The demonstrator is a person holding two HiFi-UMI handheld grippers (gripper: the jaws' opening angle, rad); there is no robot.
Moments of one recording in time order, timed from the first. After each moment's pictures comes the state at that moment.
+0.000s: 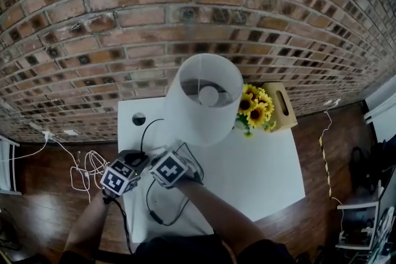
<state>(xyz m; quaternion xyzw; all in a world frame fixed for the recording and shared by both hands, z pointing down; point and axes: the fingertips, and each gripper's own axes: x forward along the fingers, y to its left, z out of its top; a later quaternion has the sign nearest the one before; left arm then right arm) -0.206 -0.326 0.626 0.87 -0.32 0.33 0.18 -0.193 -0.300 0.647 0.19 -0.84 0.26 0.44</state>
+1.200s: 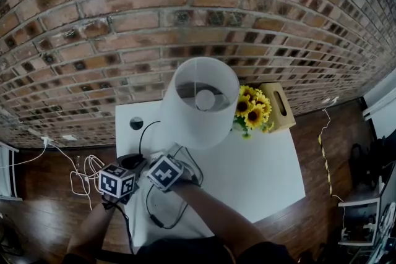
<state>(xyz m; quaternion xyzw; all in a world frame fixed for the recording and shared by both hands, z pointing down) -0.216 -0.337 0.626 0.85 -0.38 0.24 0.28 -0.195 -0.305 0.646 0.20 -0.83 0.25 0.46</state>
